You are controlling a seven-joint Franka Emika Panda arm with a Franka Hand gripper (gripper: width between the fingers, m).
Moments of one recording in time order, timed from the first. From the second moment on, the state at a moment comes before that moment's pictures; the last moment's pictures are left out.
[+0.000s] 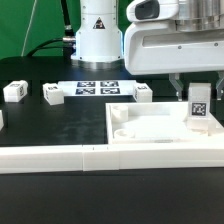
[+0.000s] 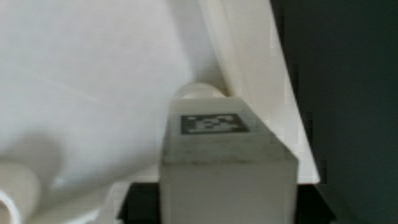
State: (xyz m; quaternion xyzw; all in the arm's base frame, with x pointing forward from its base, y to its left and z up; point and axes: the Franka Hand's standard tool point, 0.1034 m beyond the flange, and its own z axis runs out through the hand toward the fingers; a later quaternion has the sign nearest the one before) arm 0.634 0.117 0.084 -0.96 0.27 0.03 0.06
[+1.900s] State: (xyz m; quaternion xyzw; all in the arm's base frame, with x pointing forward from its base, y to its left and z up) arm 0.627 0.122 0.080 -0.99 -0.12 0.03 0.03
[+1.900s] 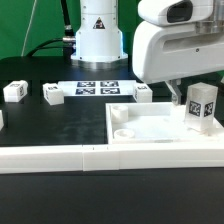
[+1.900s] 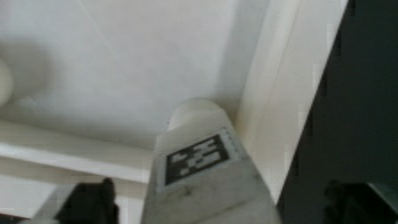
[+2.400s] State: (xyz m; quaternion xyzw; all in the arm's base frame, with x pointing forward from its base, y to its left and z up) arm 0.627 0.119 0.079 -0.99 -0.09 0.03 0.03
